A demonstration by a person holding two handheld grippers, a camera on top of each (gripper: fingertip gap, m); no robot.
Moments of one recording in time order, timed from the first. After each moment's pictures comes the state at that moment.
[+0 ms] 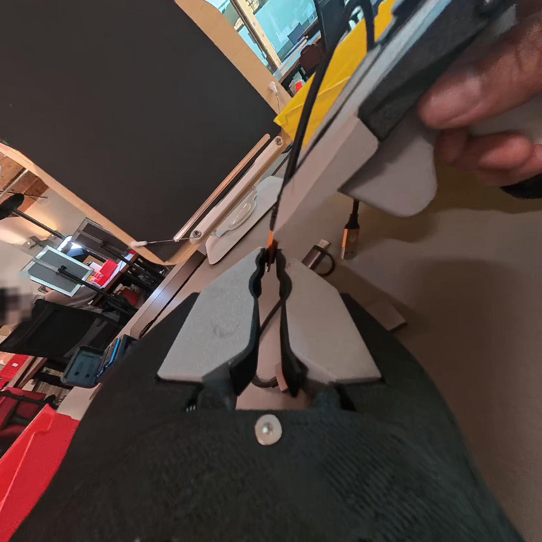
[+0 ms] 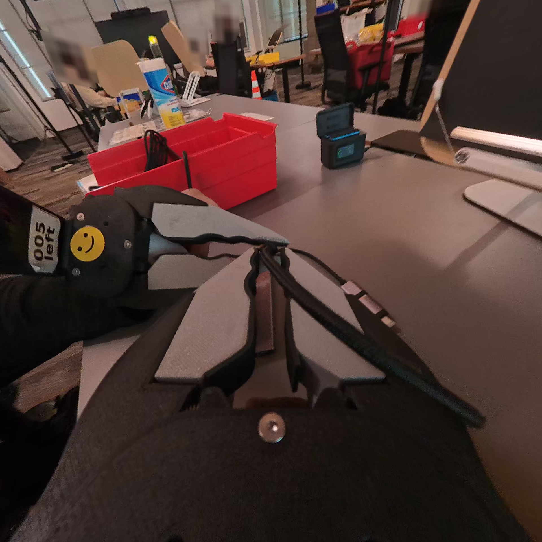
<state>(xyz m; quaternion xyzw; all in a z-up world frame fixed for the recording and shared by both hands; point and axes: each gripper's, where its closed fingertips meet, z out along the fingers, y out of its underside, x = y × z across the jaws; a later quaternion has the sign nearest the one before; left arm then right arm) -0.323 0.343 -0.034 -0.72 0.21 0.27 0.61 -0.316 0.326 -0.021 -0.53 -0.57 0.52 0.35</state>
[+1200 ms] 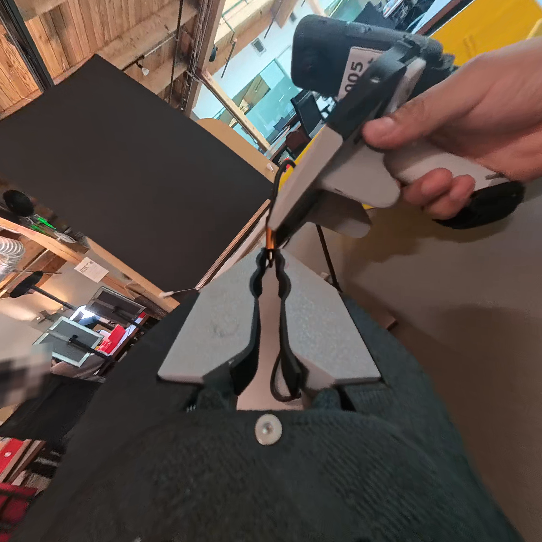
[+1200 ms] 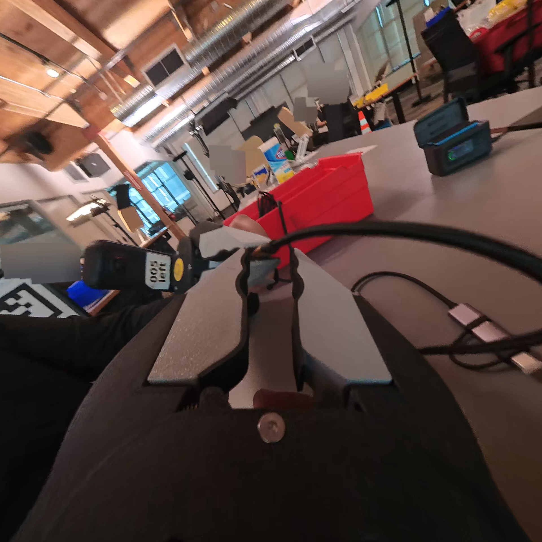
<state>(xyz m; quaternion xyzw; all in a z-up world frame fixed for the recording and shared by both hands) -0.302 0.308 0.005 -0.64 0.28 0.25 0.67 -0.302 0.299 0.013 -0.47 -0.48 0.72 0.17</state>
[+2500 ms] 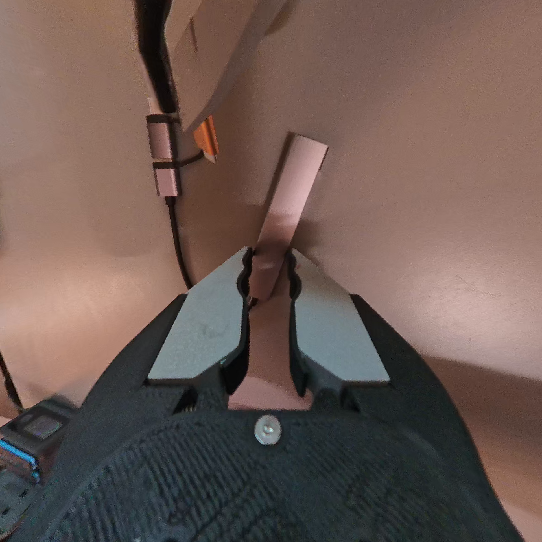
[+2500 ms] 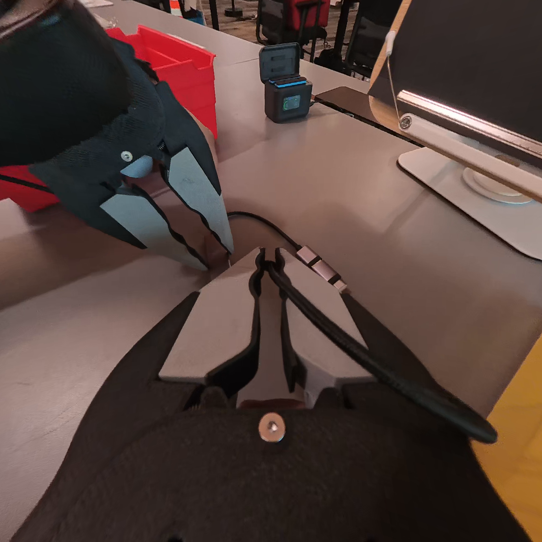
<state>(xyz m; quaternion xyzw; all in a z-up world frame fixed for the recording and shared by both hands) -0.343 0.305 -0.118 -0.86 0.46 0.05 0.20 -0.314 0.350 -0.050 -0.58 -0.59 0.39 0.40</state>
